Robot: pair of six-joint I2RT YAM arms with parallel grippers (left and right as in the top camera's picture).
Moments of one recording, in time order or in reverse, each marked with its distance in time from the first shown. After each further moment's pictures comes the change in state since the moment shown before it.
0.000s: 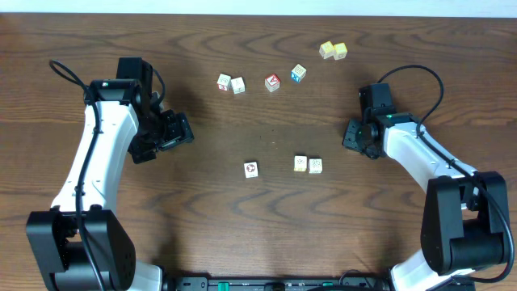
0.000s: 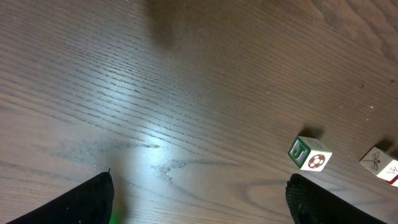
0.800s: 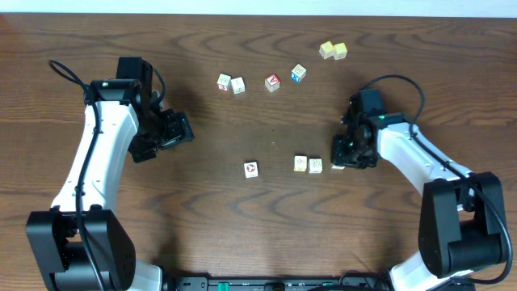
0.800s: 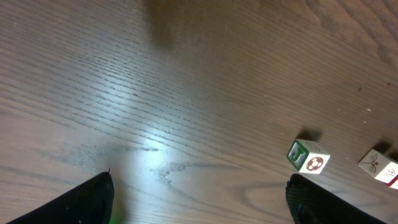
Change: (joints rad) left arm 0.000 0.000 0.000 0.011 0.000 0.000; right arm 0.051 -0.004 0.004 -0.179 -0.237 -0.152
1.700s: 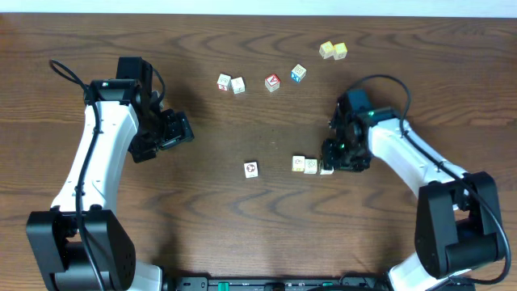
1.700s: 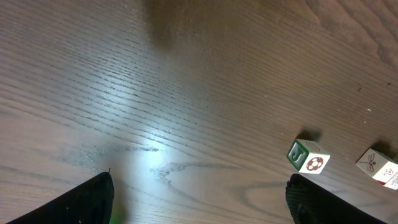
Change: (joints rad) left arm 0.000 0.000 0.000 0.000 0.000 0.000; right arm 0.058 0.003 0.087 -0.163 -0.034 -0.028
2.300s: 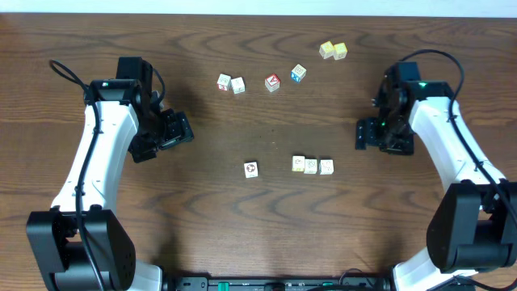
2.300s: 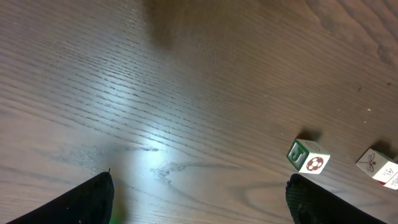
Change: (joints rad) left arm 0.000 0.000 0.000 0.000 0.000 0.000; right arm -0.222 0.000 0.206 -0.243 0.150 -0.082
